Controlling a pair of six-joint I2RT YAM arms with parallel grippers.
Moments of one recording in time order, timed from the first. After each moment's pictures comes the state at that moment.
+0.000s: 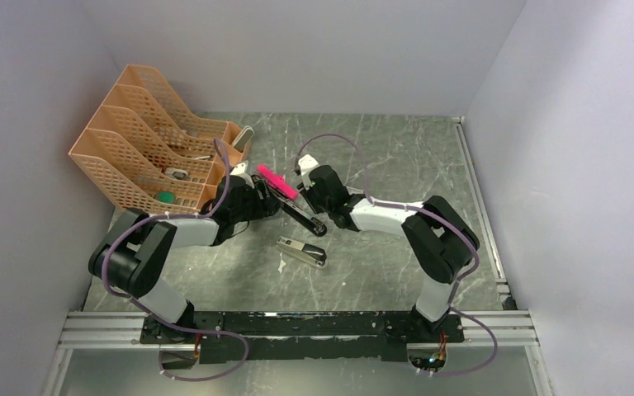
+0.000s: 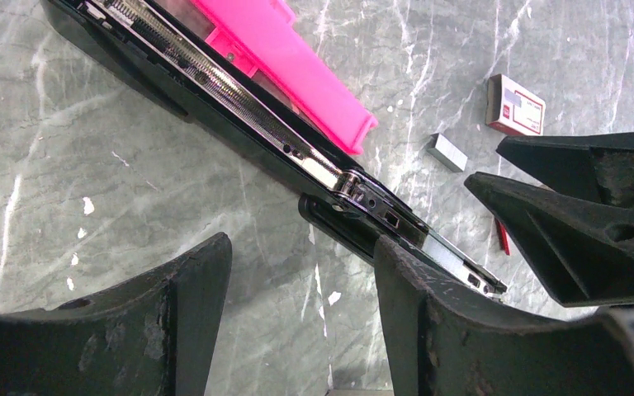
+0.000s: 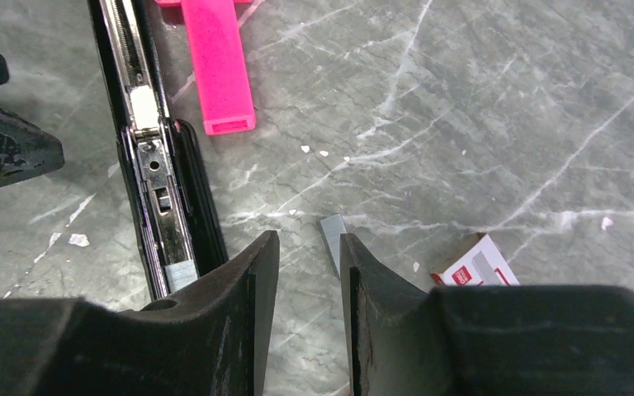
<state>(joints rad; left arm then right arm) -0.45 1.59 0.58 0.48 0.09 -0.62 0.75 1.79 0.99 0.17 0.24 -0.14</state>
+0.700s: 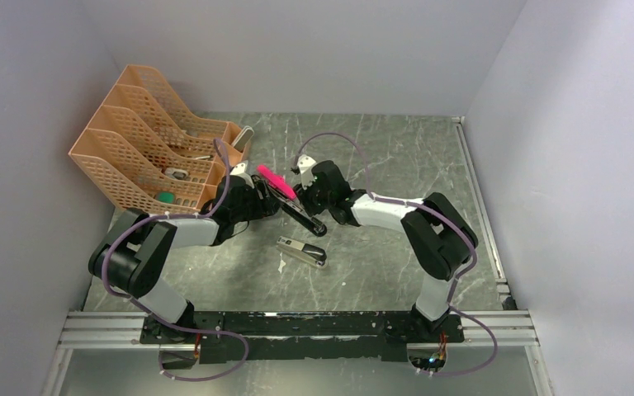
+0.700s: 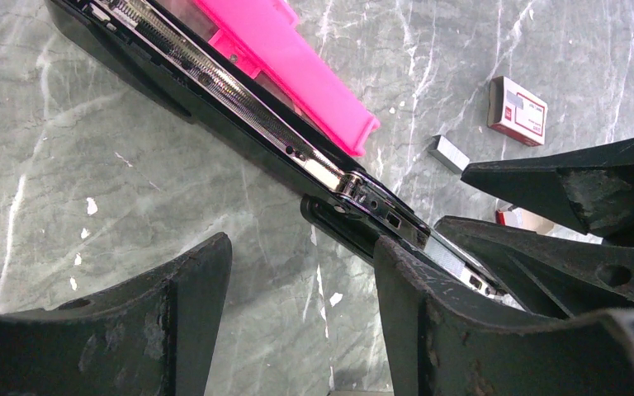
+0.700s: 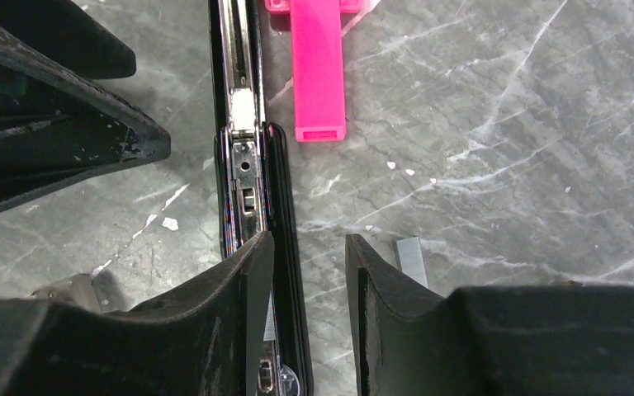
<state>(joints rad) -0.45 1.59 0.58 0.48 0.08 -0.62 0.70 1.80 1.02 0.14 -0.07 -0.09</state>
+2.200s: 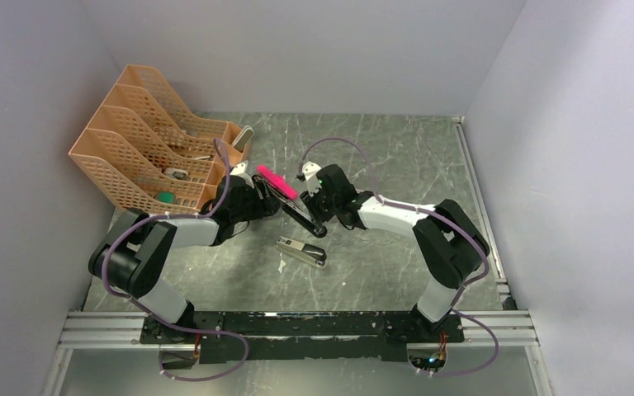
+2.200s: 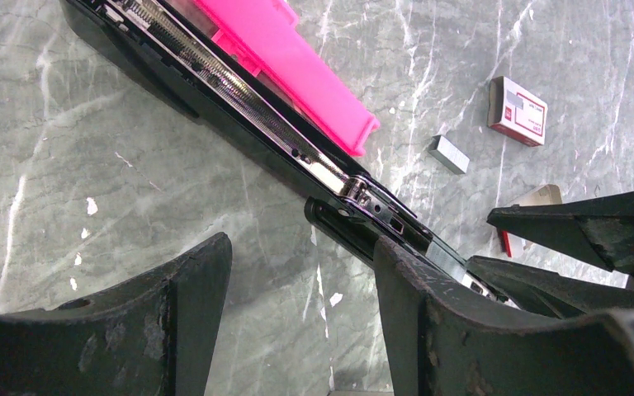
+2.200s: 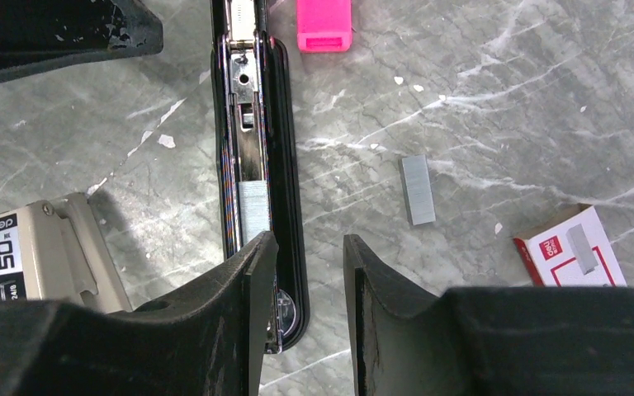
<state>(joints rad) -0.45 1.59 0.58 0.48 0.08 -0.62 0.70 1.72 0.97 -0.01 -0.06 -0.10</state>
